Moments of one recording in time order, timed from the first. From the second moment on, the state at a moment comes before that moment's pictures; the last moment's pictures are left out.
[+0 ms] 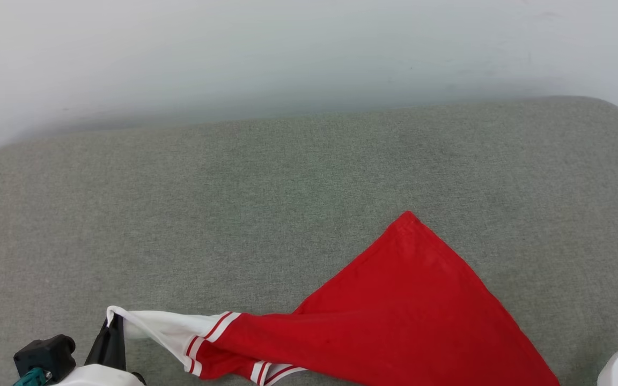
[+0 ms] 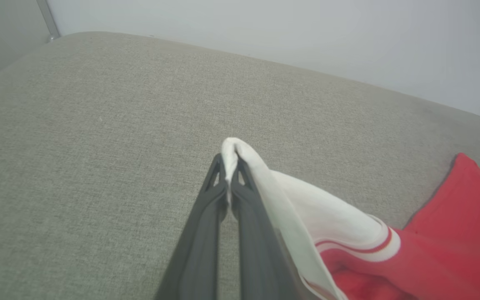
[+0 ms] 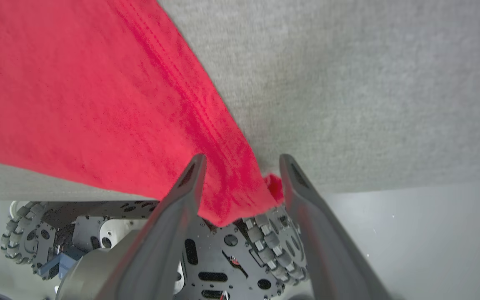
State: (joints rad) left arm 0.14 0.41 -0.21 -0.02 -0.68 0.28 -0.09; right arm 0.11 -0.34 -0.13 0.07 0.49 0.13 1.05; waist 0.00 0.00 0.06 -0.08
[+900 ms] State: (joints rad) left arm -0.18 0.38 -0.32 0.01 -0.61 0.18 -0.11; right arm -0.52 -0.27 0.02 0.26 0.46 0.13 0.91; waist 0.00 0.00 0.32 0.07
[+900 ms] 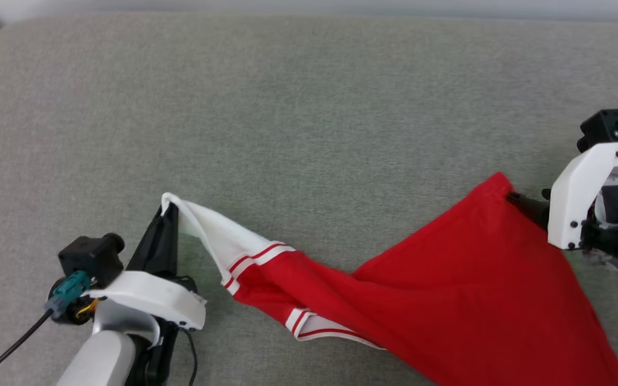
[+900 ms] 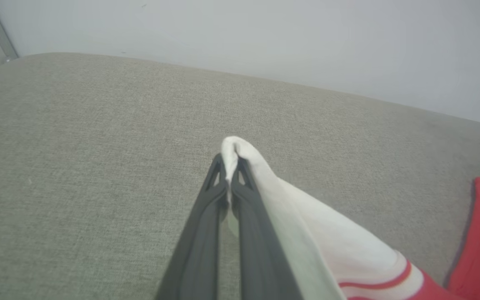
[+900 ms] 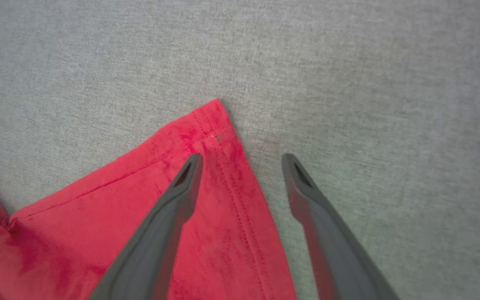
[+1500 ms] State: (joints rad) left arm -0.26 0.34 -0.37 0.08 -0.61 0.14 -0.15; right arm -0.61 -0.28 0.04 0.32 0.48 0.13 1.14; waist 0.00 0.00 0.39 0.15
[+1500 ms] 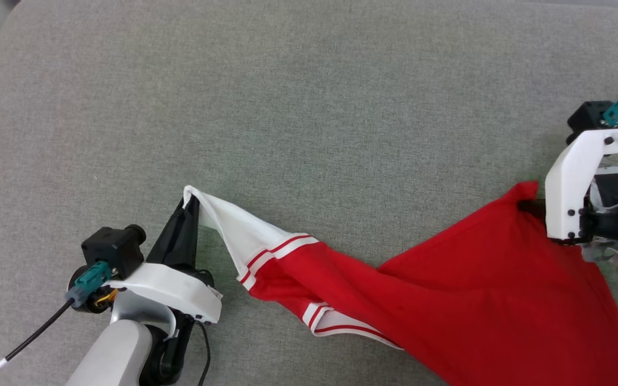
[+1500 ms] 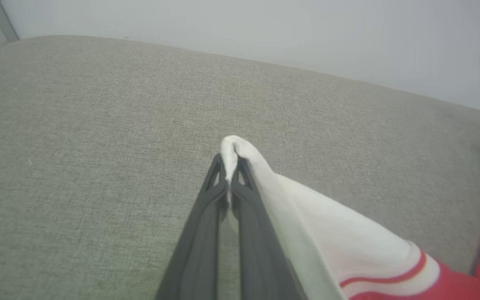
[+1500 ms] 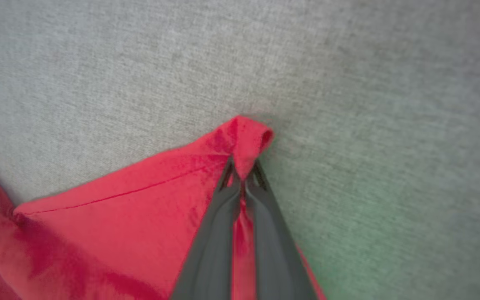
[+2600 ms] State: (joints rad) left arm -1.05 0.41 -0.34 0.44 -0.55 0.05 -0.04; right arm -0.95 -0.37 0.06 0.37 0.36 0.13 0.63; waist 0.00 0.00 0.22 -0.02
